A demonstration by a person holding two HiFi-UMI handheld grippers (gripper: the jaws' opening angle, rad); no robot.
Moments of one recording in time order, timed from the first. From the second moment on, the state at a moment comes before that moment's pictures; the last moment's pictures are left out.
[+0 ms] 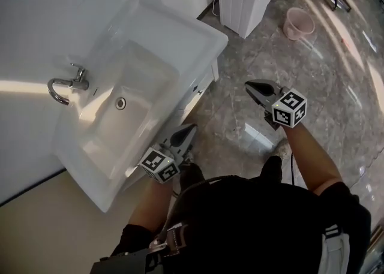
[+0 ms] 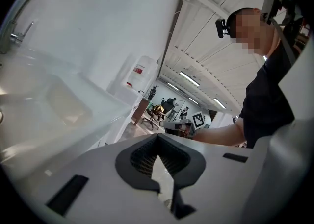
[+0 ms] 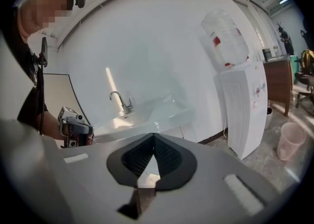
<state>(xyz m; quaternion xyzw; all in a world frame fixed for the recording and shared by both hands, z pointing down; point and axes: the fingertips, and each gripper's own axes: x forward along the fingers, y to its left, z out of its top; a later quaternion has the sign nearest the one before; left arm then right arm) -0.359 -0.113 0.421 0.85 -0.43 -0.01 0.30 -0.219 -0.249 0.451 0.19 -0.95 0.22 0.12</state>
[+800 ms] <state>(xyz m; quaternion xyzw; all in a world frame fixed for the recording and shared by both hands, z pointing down) -0.357 -0.147 0.690 0.81 -0.48 0.01 0.34 -0.310 -0.253 0.794 0.11 -0.95 0.21 0.19</state>
